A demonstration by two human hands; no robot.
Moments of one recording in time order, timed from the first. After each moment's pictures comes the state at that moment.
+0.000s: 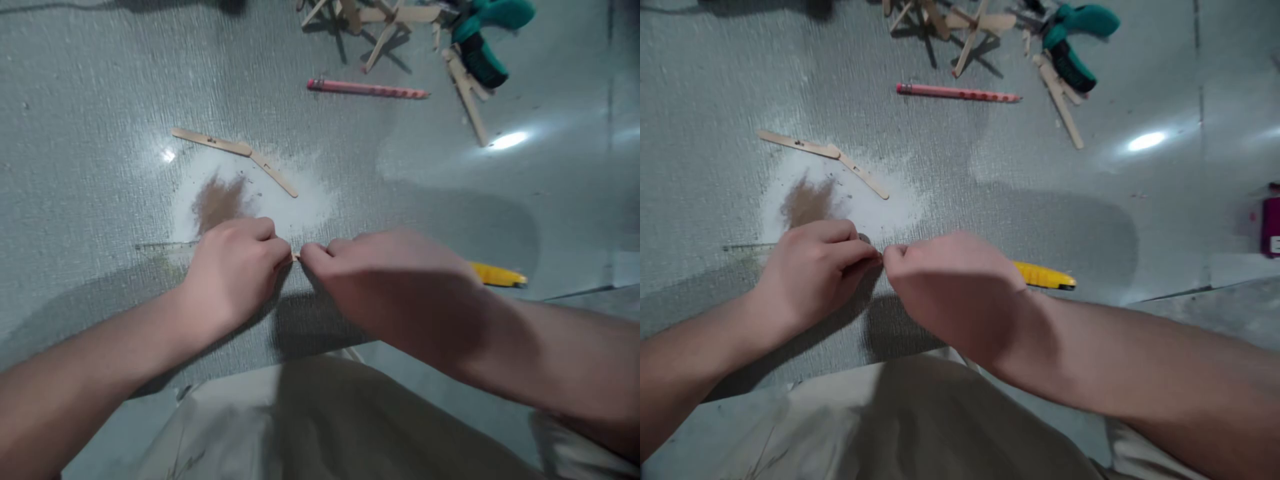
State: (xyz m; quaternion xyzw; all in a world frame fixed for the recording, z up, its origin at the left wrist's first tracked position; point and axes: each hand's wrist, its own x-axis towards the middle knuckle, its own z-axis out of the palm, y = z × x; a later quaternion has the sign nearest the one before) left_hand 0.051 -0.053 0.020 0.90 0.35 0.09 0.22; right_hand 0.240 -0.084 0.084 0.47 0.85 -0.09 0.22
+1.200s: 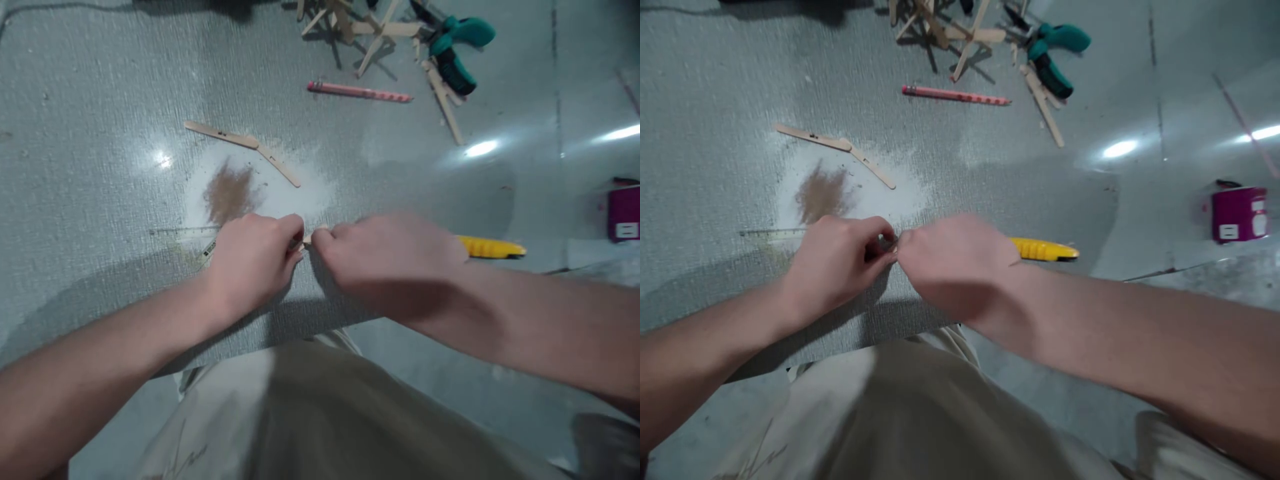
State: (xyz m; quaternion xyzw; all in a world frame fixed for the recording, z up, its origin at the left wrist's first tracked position) left_hand 0.061 -0.060 0.025 0.85 0.42 0.05 0.31; right_hand 0.229 -0.080 0.085 0.48 0.81 -0.12 0.32
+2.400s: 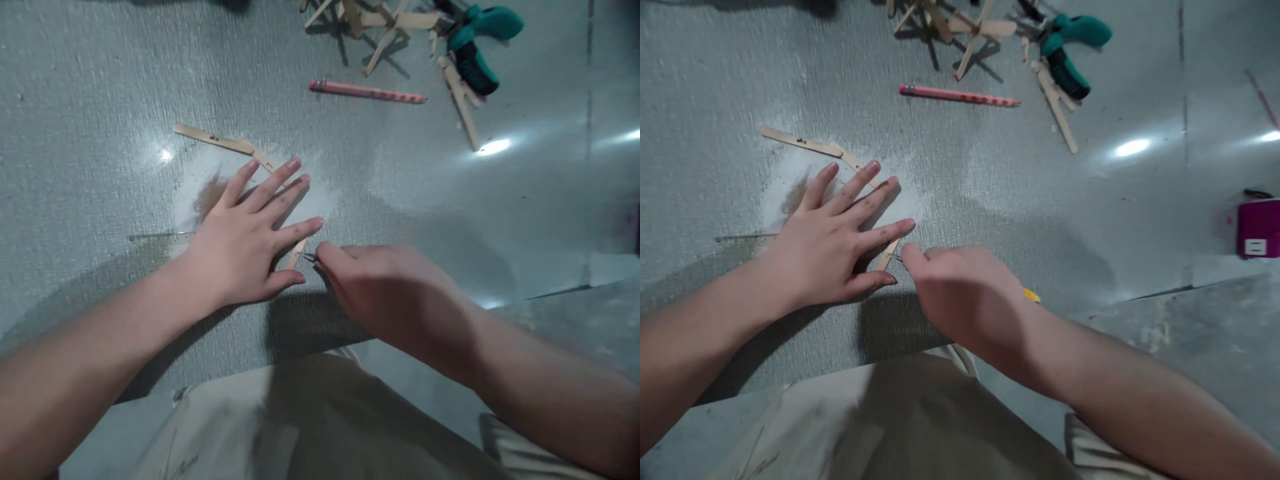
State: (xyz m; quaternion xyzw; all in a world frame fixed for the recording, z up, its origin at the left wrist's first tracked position) left_hand 0.050 -0.031 0.000 0.94 0.26 0.08 0.19; right_hand 0.257 -0.105 0.063 0.50 0.84 -0.10 0.19
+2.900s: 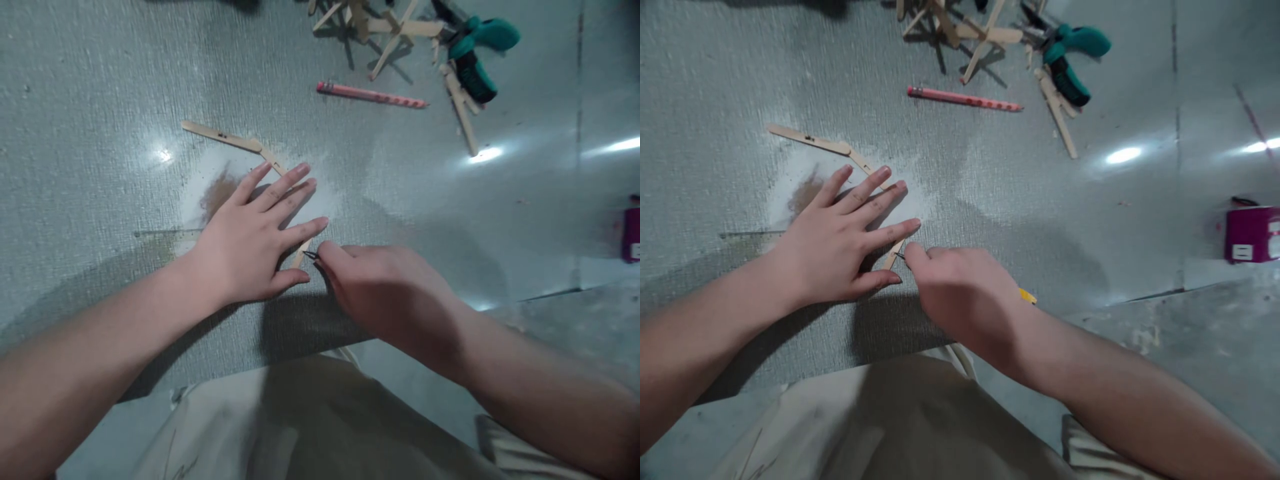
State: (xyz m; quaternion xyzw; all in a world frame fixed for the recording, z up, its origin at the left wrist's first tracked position) left_hand 0.051 -0.030 0.000 0.95 0.25 0.05 0.16; right_hand 0.257 -0.110 0.053 0.50 0.85 -0.07 0.16
